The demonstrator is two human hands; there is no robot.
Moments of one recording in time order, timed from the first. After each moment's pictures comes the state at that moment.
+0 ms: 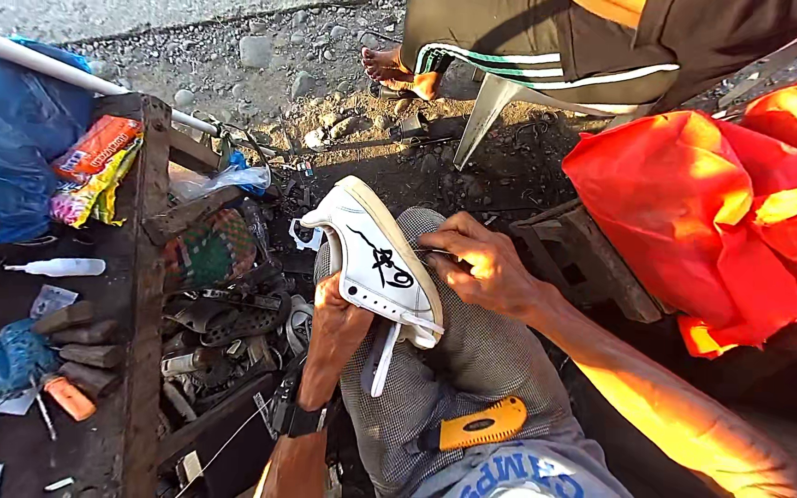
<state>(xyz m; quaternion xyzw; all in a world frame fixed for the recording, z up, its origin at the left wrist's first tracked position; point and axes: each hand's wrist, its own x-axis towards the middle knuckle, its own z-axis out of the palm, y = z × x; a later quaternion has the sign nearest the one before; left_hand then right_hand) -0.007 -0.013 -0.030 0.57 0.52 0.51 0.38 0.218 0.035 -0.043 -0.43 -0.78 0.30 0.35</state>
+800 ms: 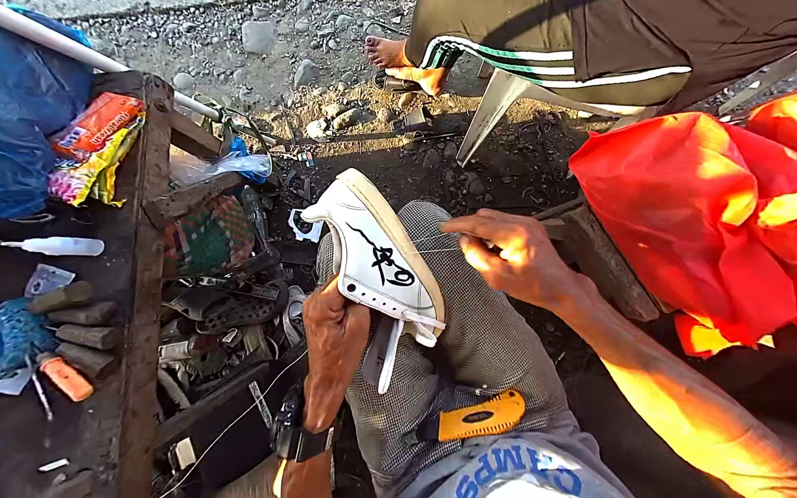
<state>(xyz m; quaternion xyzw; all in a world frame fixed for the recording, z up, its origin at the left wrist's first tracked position) -0.014 -0.036 -0.033 0.60 0.62 0.45 0.23 0.237 0.037 -0.019 -0.45 -0.78 0.31 0.31</state>
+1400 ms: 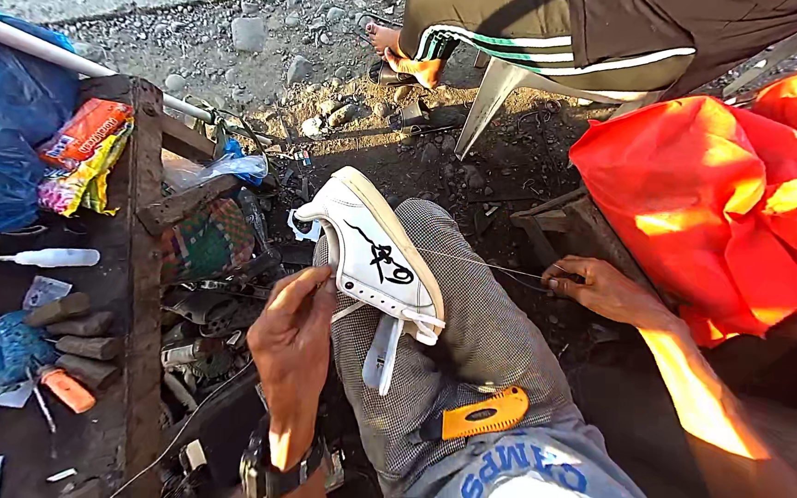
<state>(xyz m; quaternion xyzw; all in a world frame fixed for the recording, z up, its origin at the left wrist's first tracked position) -0.042 -0.043 -0.008 0.52 0.60 0.51 0.32 0.384 -0.012 -0.084 -0.61 -0.64 0.47 0.02</state>
